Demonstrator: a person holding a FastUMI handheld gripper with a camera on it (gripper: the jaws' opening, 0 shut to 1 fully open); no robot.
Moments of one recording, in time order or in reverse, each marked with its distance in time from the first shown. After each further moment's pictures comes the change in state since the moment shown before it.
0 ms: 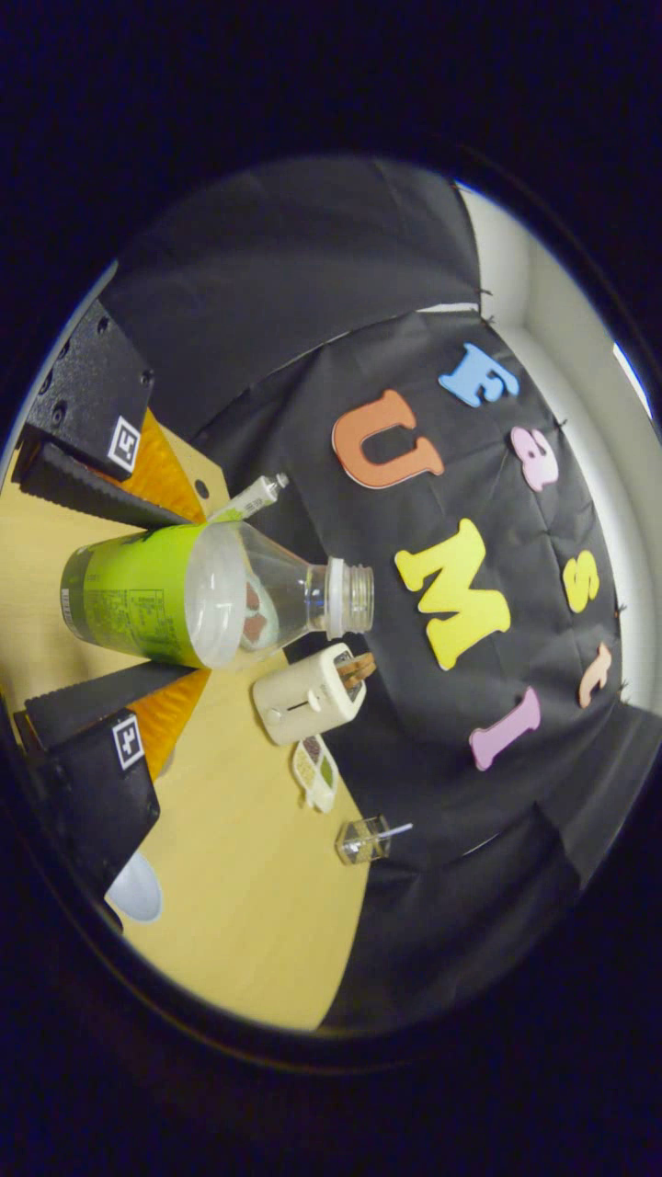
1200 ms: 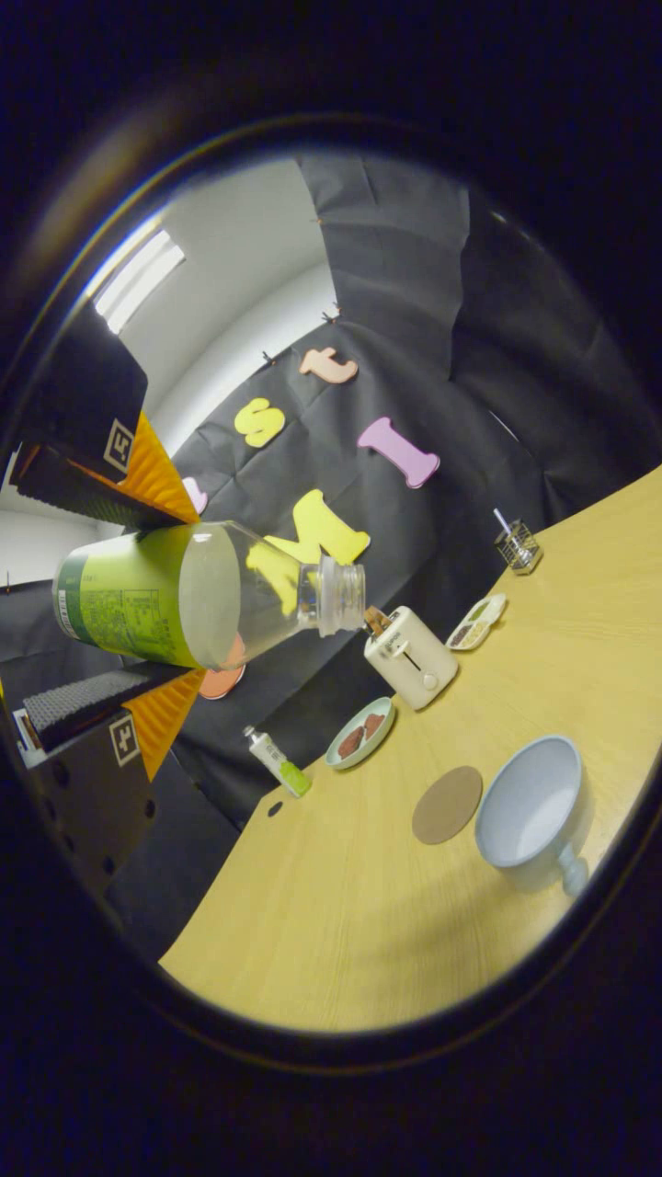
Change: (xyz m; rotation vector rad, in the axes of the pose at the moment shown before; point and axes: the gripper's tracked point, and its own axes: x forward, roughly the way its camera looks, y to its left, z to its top) arm -0.112 -0.013 0.093 1.868 -0.095 0.610
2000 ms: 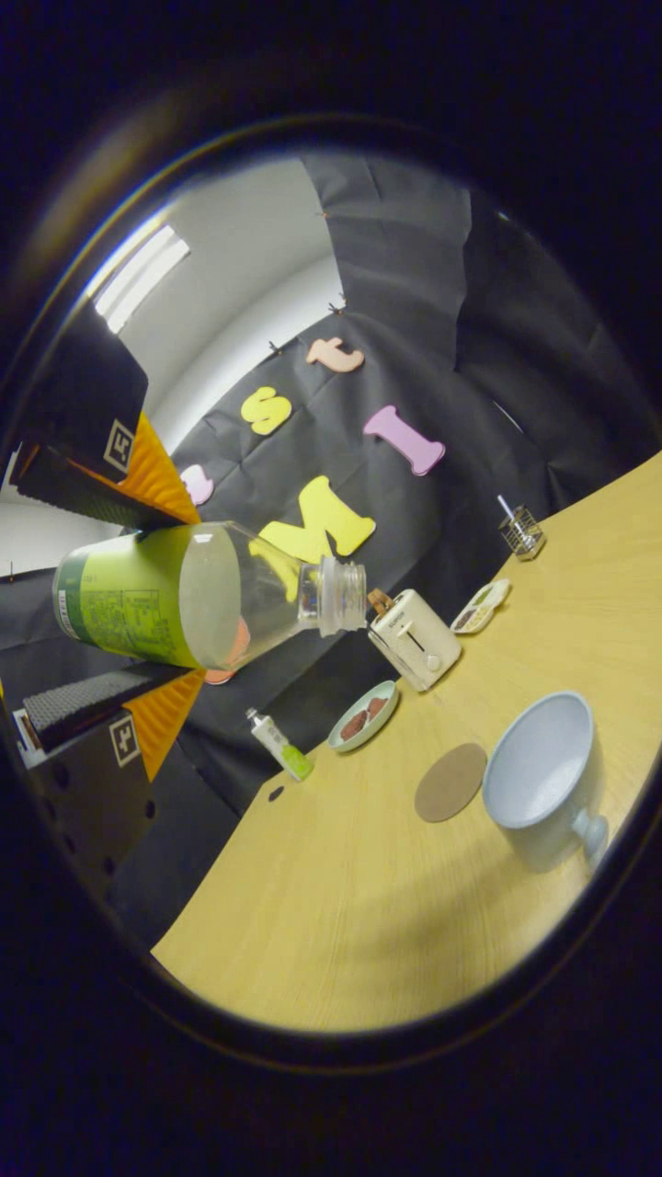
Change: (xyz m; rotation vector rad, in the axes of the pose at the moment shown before) arm -0.005 -0.025 -0.002 0.021 0.027 -0.020
